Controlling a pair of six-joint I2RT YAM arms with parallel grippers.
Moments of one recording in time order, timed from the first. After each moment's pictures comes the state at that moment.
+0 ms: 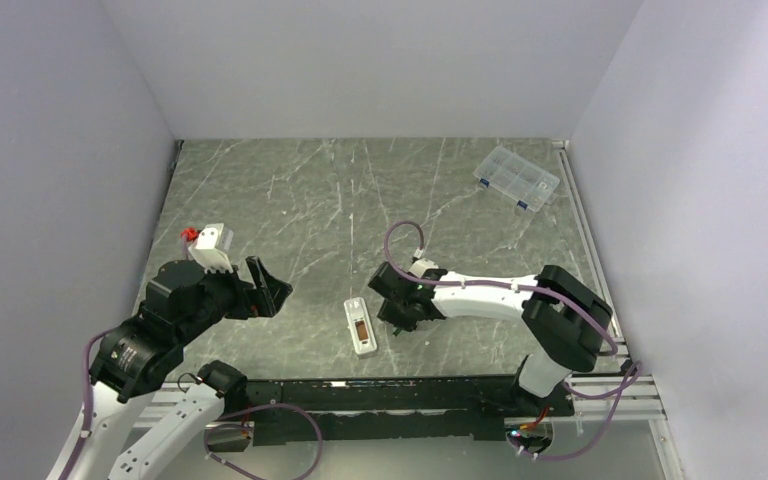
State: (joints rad) left arm -0.49 0.50 0.95 -0.93 0.01 -0.51; right arm 1.02 1.62 0.89 -0.47 0.24 1.39
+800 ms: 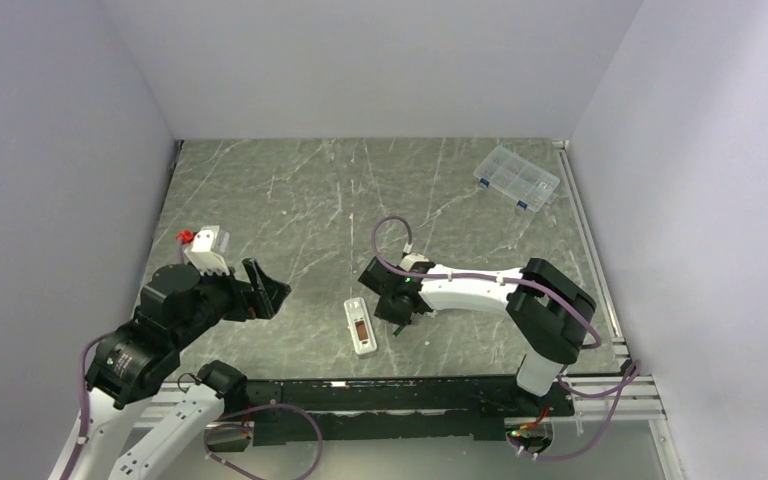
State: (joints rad) left arm -0.49 0.48 0.95 -0.93 0.01 -0.51; right arm 1.01 1.71 0.99 -0.54 0.25 1.33
